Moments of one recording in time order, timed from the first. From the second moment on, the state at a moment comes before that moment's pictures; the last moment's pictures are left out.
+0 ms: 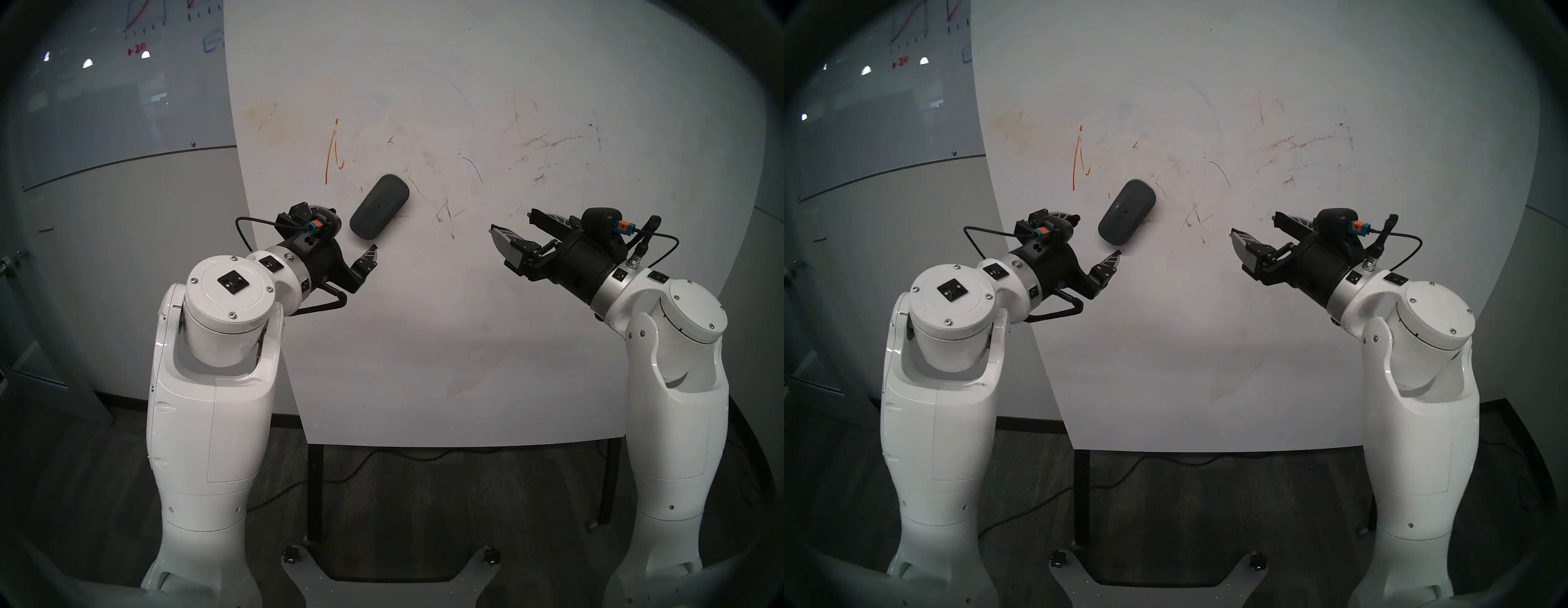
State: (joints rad) left arm 1.32 -1.51 -1.50 -2.15 0.56 0.55 -0.68; right arm -1.39 -1.29 1.76 -2.16 0.26 0.57 0.58
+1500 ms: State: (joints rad) left arm 1.15 -1.58 -1.36 -1.94 0.70 0.62 -0.58; right arm -1.39 -1.29 1.76 -2.16 0.26 0.57 0.58
